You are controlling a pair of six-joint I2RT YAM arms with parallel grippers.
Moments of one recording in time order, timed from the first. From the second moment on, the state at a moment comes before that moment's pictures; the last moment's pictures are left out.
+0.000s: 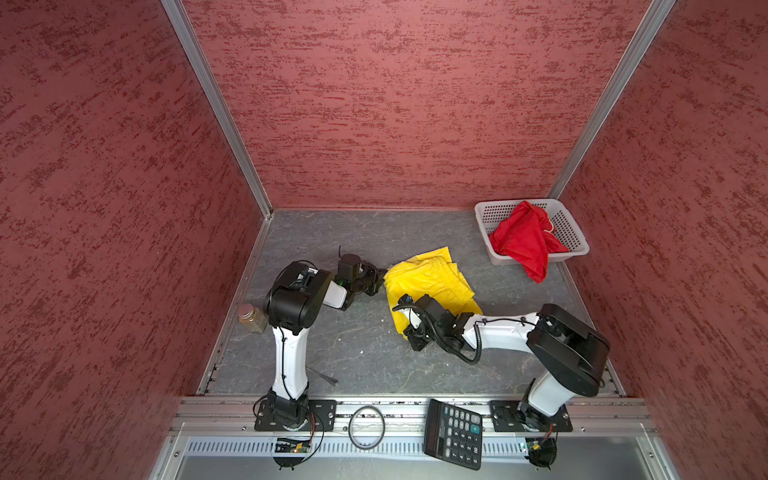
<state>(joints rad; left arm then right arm) -0.32 2.06 0.85 0.71 0.46 -1.60 0.91 1.67 0.74 0.03 -0.12 0.26</state>
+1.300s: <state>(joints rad) -0.19 2.27 1.53 -0.24 0.67 -1.14 0.89 1.55 0.56 0.14 -0.12 0.55</state>
